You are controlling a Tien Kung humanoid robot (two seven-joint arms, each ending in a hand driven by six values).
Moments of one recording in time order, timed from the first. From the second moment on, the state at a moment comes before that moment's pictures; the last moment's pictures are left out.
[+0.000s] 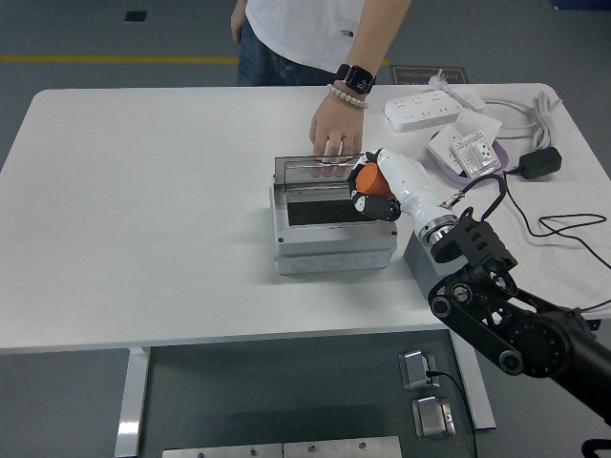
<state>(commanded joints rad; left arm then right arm) 0.07 0.23 -0.84 -0.18 1.09 0.04 0.11 0.50 -0.24 0.77 1.27 -1.82 -0.34 -0.20</state>
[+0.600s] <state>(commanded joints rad) 0.06 0.23 -0.84 -0.18 1.09 0.04 0.11 0.55 -0.18 0.67 1.23 -1.82 -0.33 -0.21</state>
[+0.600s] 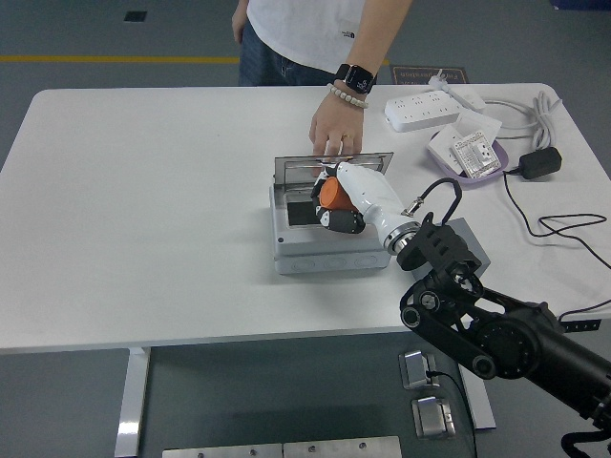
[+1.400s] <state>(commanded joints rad) 0.05 0.23 -0.82 -0.18 1.08 0.03 0.11 0.58 -0.14 0.65 1.13 -1.80 -0.37 -0.18</state>
